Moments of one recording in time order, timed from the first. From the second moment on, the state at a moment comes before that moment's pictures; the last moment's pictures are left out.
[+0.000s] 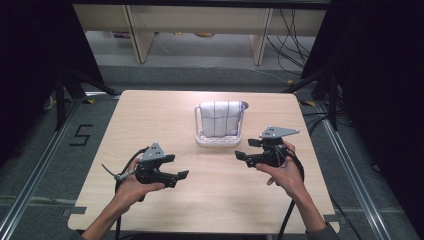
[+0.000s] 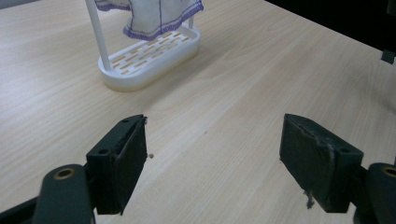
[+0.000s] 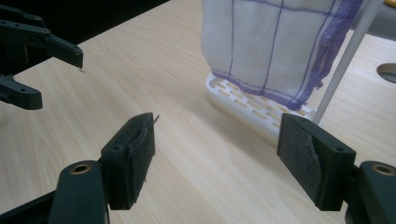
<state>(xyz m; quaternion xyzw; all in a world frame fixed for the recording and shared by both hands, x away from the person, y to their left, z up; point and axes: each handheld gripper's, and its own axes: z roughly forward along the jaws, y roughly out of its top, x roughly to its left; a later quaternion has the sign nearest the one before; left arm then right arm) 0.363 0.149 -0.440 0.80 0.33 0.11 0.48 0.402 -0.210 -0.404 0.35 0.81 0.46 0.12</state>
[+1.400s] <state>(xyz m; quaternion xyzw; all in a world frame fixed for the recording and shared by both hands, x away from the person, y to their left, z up) 0.309 0.168 -0.495 0.81 0.33 0.10 0.47 0.347 -0.194 -0.462 0.33 0.84 0.41 0.10</state>
